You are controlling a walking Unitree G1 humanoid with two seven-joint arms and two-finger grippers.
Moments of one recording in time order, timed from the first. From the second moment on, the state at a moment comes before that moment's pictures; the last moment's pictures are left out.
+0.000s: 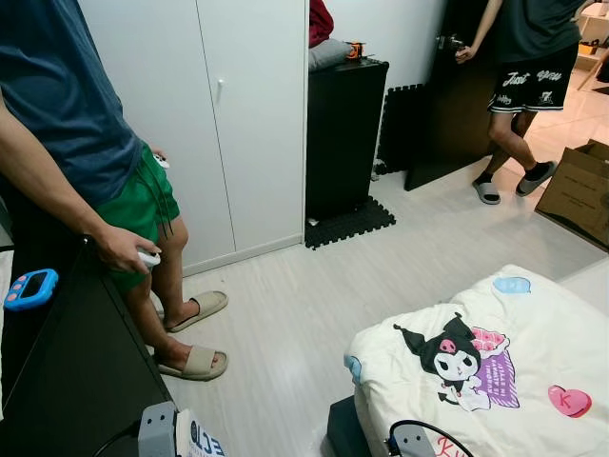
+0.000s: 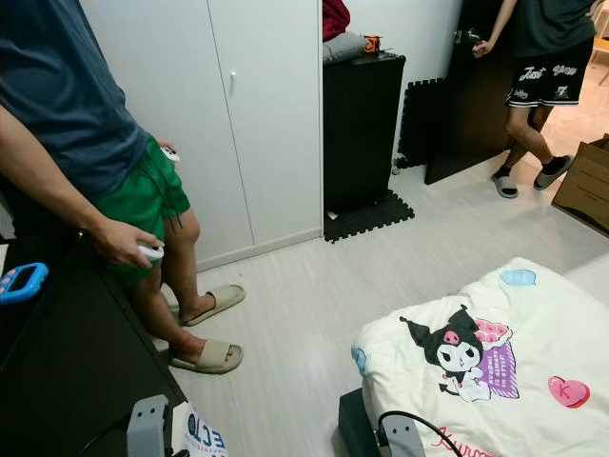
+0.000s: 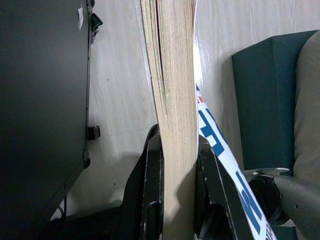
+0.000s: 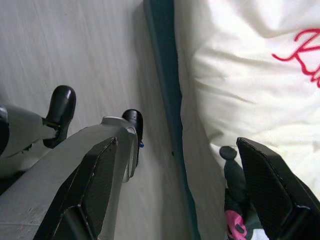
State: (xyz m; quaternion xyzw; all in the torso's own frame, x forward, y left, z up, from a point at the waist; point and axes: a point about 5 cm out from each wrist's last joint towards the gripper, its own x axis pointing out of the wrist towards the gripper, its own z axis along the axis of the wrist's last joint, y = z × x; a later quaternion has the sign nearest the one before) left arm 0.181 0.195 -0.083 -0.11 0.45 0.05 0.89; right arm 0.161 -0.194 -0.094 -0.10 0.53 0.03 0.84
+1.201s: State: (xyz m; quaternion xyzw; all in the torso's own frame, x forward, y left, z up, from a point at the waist) left arm 0.173 0.195 -0.087 -0.12 0.45 0.04 0.88; right arm 0.148 -0.194 -0.100 -0.10 0.54 0.04 0.83
